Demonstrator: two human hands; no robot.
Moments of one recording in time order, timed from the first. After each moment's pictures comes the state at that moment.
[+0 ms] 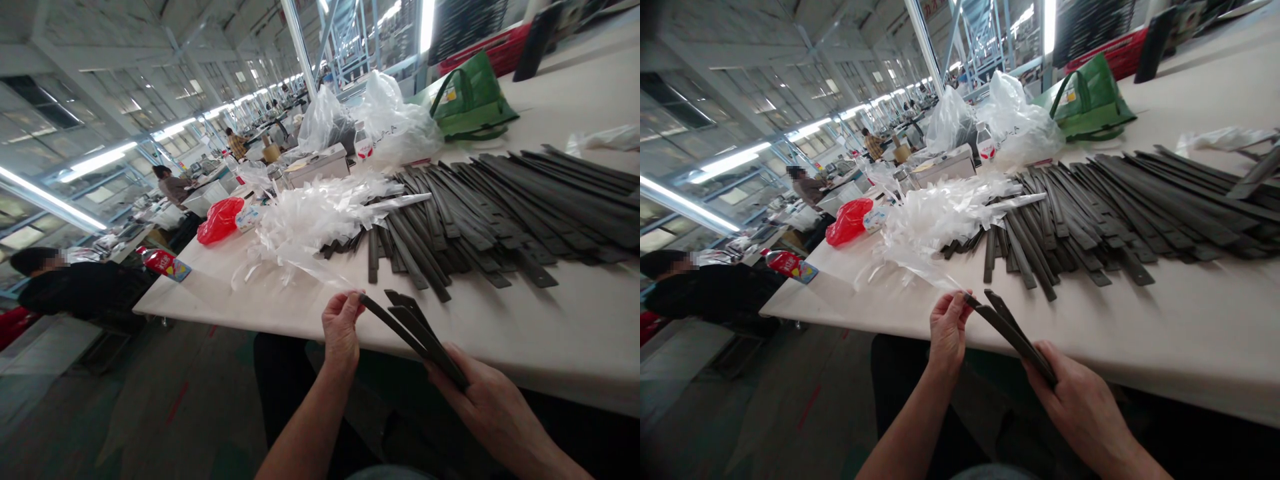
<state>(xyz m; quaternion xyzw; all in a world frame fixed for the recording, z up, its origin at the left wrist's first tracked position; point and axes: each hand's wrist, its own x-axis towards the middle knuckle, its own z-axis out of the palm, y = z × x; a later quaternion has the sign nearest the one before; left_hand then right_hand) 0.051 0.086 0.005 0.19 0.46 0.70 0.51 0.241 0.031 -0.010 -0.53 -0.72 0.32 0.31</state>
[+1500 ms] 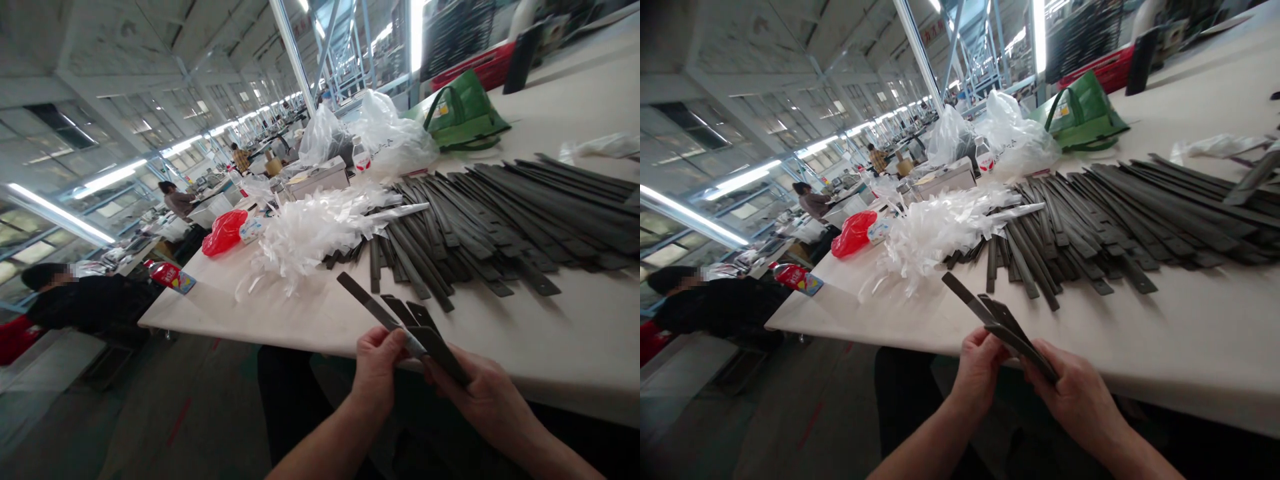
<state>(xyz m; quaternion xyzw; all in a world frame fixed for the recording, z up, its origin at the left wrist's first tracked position) 0.087 0.059 0.011 0.26 0.39 0.59 0.66 0.237 0.049 -0.006 -0.46 -0.73 0.36 0.36</state>
